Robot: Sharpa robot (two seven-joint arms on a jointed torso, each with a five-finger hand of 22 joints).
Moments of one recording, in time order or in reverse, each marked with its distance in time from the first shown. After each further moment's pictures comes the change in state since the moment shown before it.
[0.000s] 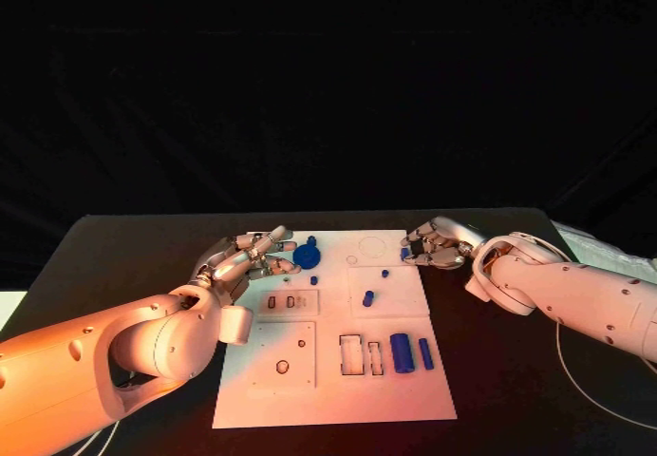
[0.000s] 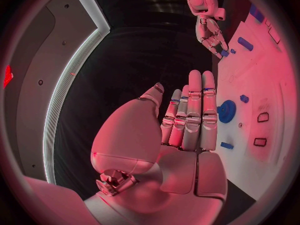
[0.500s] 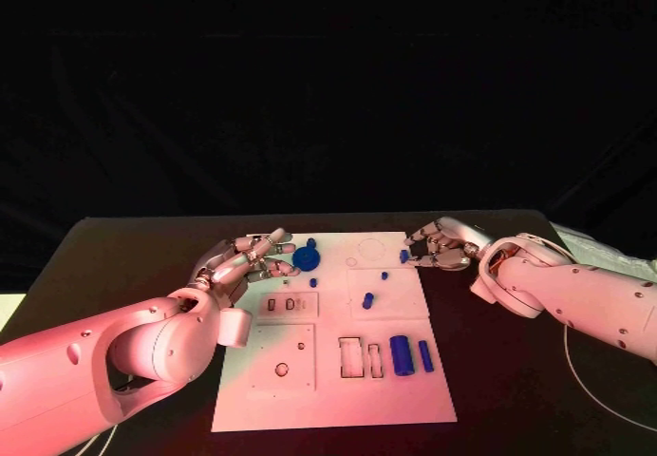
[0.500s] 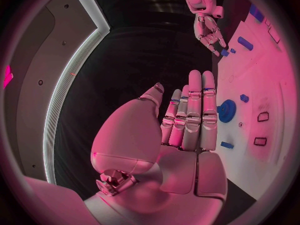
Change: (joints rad) left arm 0.000 -0.001 0.000 0.002 0.000 -0.002 0.001; left_hand 0.000 0.000 0.000 0.000 0.000 0.000 0.000 0.000 -0.001 0.000 0.000 0.000 0.000 0.000 0.000 0.000 -0.003 0.000 0.000 0.000 0.000 -0.001; right arm 0.005 -0.036 0.000 0.037 0.003 -0.012 -0.001; right_hand -0.026 -0.026 -0.022 0.022 0.033 -0.035 0.002 0.000 0.000 -0.004 0.004 -0.004 -0.015 0.000 0.000 0.000 0.000 0.000 0.000 0.000 -0.004 -0.002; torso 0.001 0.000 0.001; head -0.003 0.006
